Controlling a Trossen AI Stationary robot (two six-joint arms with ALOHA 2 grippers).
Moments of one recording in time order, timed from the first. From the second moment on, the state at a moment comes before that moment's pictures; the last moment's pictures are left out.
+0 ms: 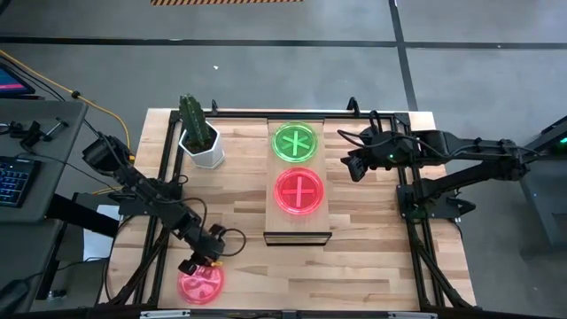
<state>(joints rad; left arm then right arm) -0.70 1.42 0.49 -0.10 0.20 -0.29 0.01 1.04 1.18 -0.88 0.30 0.78</state>
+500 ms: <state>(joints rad) -0.70 1.42 0.49 -0.11 0.20 -0.35 0.01 1.04 1.18 -0.90 0.31 0.76</state>
